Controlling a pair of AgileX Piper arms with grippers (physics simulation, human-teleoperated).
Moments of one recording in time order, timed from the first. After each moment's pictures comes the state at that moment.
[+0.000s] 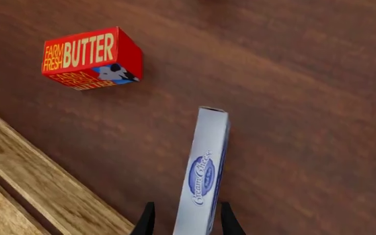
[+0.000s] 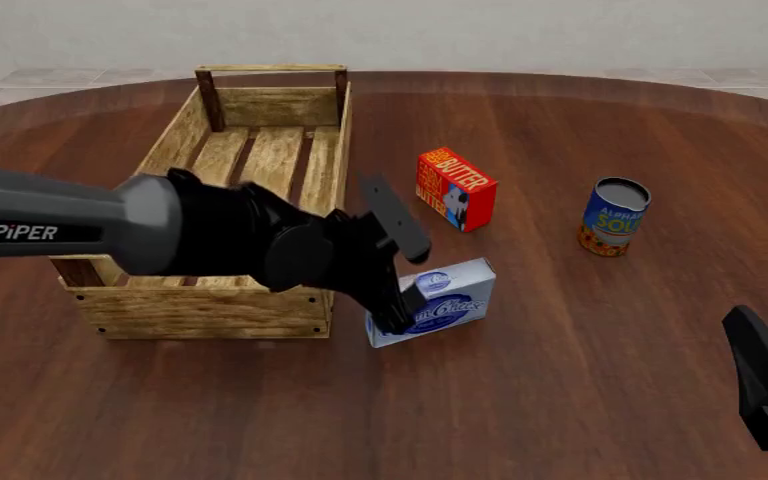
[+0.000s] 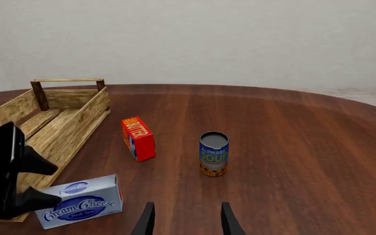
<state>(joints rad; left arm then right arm) -0.76 1.79 -1.06 0.17 0.37 0.05 0.00 0.00 0.05 0.02</state>
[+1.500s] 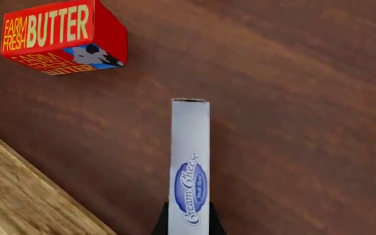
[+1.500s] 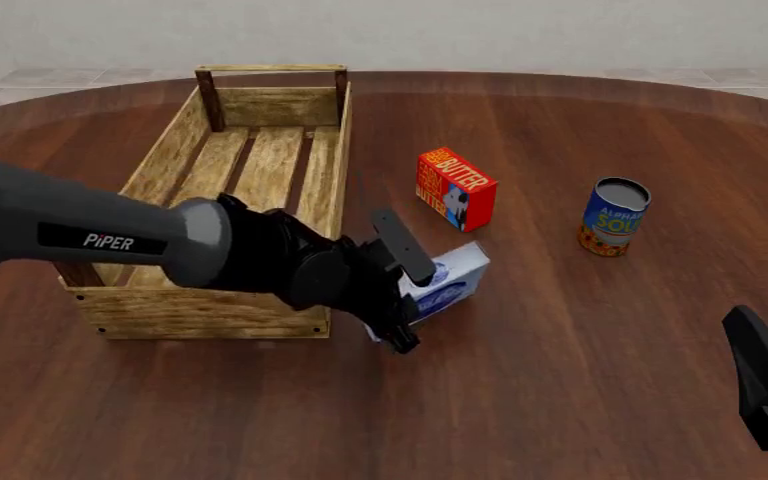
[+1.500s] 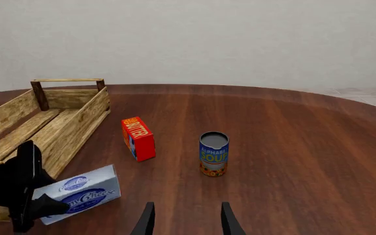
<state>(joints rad) -0.76 1.91 -1.07 0.14 0.33 0.05 0.00 0.00 0.05 0.02</state>
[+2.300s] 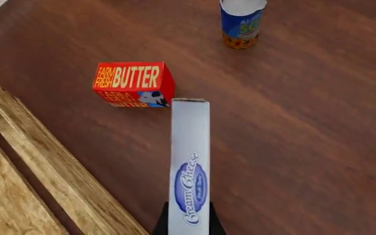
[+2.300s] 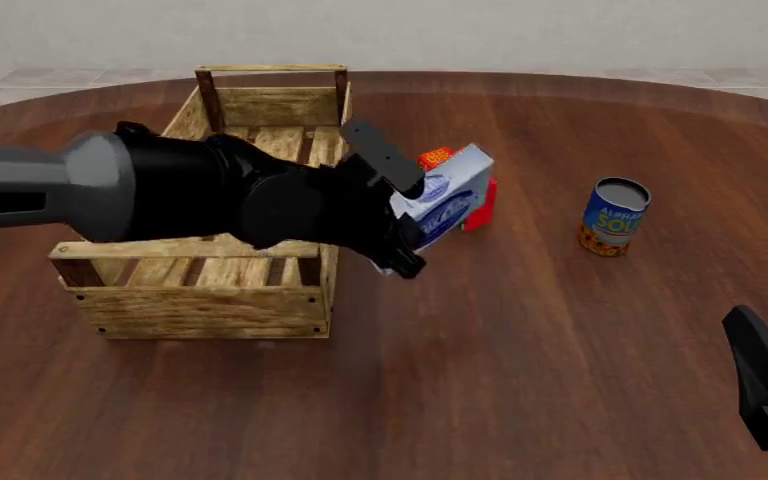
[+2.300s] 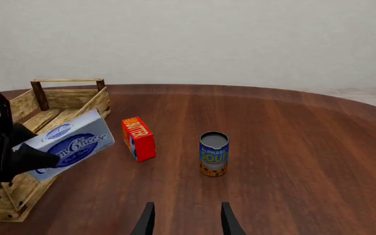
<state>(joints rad) -0.74 1.72 -1.12 0.19 0.23 0.05 0.00 0.00 0.05 0.02</state>
